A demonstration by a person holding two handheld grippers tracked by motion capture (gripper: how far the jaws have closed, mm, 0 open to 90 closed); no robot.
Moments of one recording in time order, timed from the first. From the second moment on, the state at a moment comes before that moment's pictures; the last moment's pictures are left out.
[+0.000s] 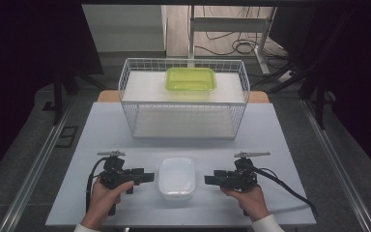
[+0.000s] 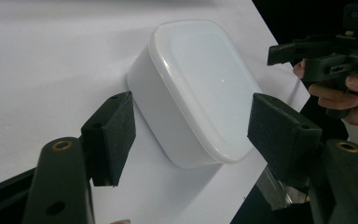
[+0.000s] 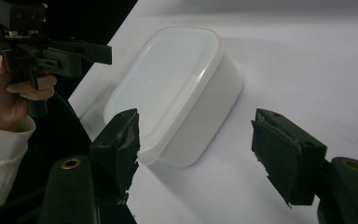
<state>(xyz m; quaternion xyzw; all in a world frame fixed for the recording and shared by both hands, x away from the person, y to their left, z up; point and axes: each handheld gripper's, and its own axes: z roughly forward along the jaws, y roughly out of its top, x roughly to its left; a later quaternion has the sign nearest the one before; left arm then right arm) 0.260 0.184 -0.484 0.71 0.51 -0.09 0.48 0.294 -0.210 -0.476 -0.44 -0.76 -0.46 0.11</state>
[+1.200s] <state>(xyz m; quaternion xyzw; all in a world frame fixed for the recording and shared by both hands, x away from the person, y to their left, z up) 0.269 0.169 -0.506 0.69 0.52 -0.14 0.48 0.309 -0.165 -0.497 -0.44 -0.76 -0.44 0.15</state>
